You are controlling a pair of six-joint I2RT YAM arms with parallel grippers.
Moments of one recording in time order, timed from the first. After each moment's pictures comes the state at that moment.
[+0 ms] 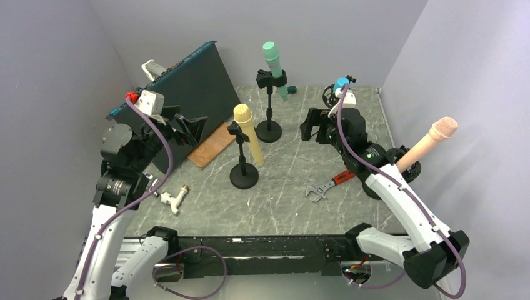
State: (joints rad) left arm -0.22 0.76 1.09 -0.24 0.31 -0.17; right arm 0.47 1.08 1.10 -0.43 0.22 0.36
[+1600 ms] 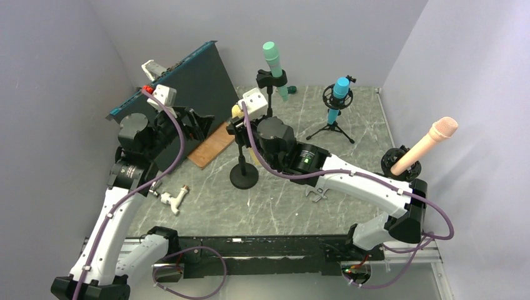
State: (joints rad) left arm -0.22 0.87 1.03 -0.18 0.32 -0.21; right arm 1.13 1.44 1.45 -0.15 0.56 0.02
